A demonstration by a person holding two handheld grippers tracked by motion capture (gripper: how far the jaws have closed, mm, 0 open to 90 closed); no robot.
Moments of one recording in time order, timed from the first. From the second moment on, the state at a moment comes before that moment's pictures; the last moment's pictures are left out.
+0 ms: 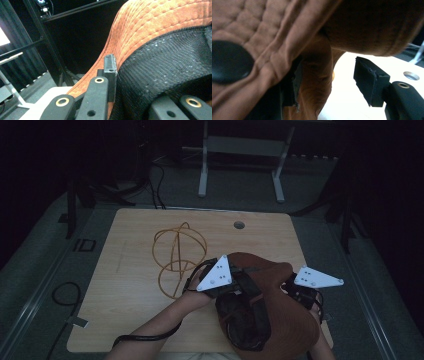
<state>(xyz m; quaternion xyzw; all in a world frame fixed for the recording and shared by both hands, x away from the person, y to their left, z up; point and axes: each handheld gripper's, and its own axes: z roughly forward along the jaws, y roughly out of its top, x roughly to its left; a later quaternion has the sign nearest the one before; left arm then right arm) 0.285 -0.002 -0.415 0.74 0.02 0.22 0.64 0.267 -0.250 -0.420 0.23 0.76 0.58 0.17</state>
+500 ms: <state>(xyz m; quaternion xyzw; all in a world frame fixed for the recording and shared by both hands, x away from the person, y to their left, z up) 0.282 -0.011 -0.414 0.75 0.03 0.23 0.62 0.274 -0.246 -0.419 0.20 0.77 0.59 0.12</state>
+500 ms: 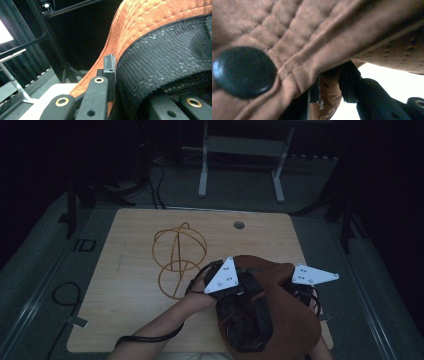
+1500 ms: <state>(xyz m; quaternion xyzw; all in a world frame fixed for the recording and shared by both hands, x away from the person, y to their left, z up) 0.270 0.036 -0.391 0.77 0.11 0.26 0.57 0.282 -0.298 -0.383 0.26 0.71 0.61 0.21</state>
